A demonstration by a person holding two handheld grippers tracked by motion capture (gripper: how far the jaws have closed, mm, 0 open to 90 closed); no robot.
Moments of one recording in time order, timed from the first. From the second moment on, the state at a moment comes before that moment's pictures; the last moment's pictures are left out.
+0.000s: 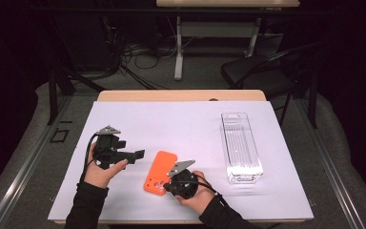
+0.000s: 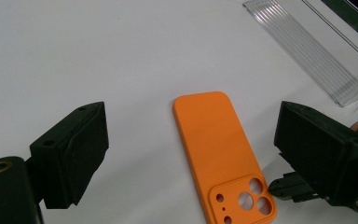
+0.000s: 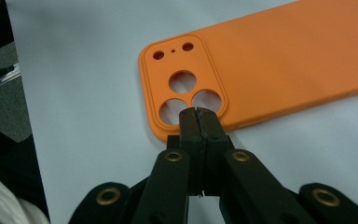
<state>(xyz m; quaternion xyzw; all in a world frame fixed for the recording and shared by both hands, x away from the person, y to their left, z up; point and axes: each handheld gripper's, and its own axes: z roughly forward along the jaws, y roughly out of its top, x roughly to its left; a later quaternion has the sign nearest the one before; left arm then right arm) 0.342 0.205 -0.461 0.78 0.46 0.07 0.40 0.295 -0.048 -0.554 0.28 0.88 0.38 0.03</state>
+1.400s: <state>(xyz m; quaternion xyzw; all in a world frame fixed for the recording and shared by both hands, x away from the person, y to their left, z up) 0.344 0.202 -0.465 0.79 0.47 0.05 0.38 0.294 -0.081 -0.517 0.28 0.85 0.44 0.10</state>
